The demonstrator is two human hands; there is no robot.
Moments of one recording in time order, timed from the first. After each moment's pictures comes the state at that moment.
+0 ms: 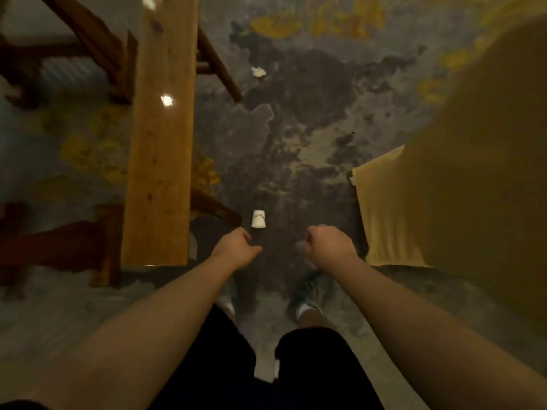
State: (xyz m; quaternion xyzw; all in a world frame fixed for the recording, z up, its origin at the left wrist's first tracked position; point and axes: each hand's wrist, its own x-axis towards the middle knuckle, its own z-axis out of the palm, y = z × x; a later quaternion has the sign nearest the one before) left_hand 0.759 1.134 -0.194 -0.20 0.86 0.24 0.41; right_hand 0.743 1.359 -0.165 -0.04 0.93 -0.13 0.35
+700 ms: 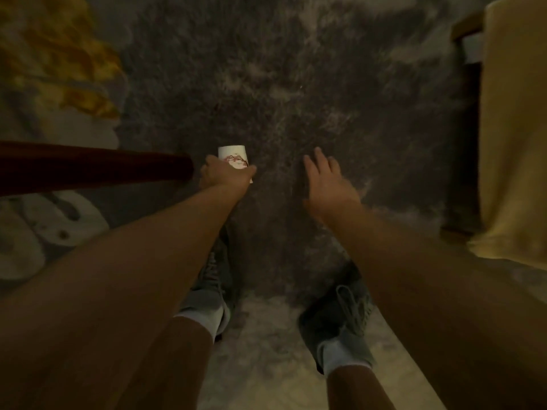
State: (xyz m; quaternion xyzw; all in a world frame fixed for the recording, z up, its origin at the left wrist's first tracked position) left_hand 0.673 1.153 -0.722 -0.43 0.79 0.23 0.37; right_hand 0.698 1.353 -0.711 -0.02 0.87 -0.08 0.49
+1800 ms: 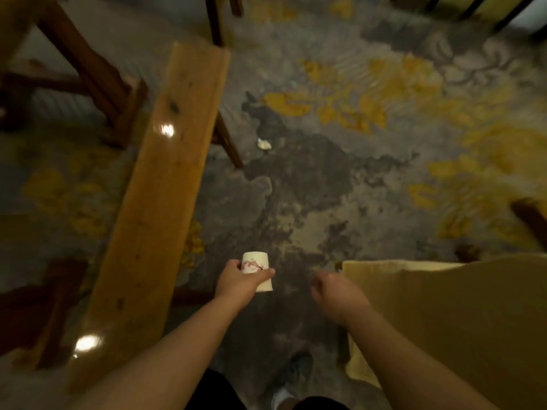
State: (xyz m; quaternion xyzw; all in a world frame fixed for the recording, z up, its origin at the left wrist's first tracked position) left_hand 0.546 1.133 -0.184 -0.42 0.70 0.52 0.27; right_hand 0.516 1.352 -0.166 -0.06 0.92 -0.09 0.38
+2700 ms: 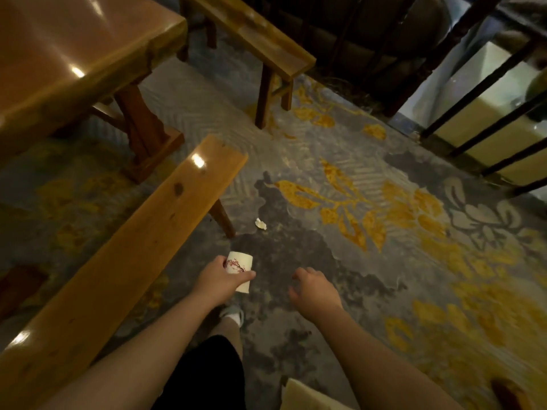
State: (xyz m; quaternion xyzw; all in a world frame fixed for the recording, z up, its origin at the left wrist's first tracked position) left_hand 0.289 1.137 -0.097 -0.43 0.72 0.53 0.17; right_hand 0.186 1.347 -0.085 -0.26 0.92 -0.03 0.29
